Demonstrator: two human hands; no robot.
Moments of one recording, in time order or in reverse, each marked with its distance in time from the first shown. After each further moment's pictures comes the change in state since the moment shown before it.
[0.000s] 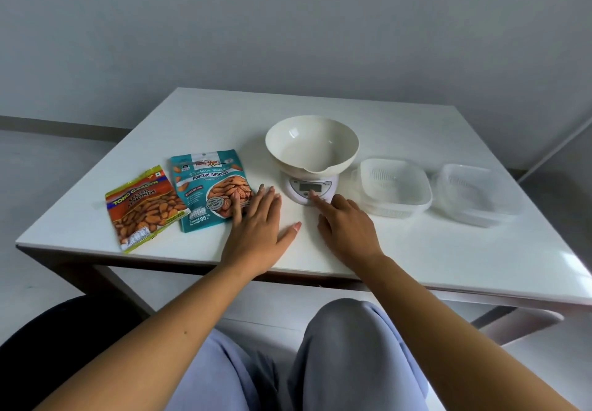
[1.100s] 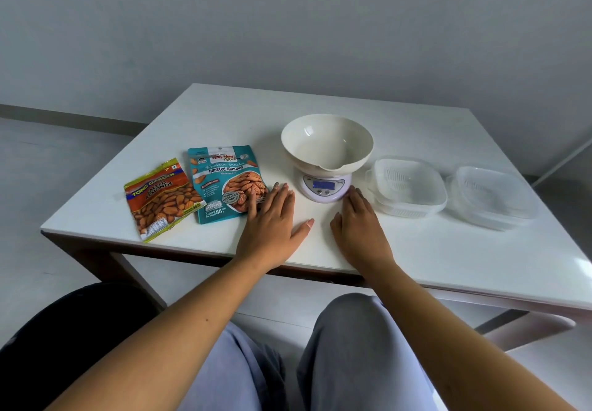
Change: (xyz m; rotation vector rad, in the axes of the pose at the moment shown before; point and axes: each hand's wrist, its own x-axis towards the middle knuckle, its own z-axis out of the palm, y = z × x) left_hand -0.002 0.000 -0.003 -0.024 -0.010 0.003; right_hand -0.005 0.003 0.017 0.057 -0.052 0.145
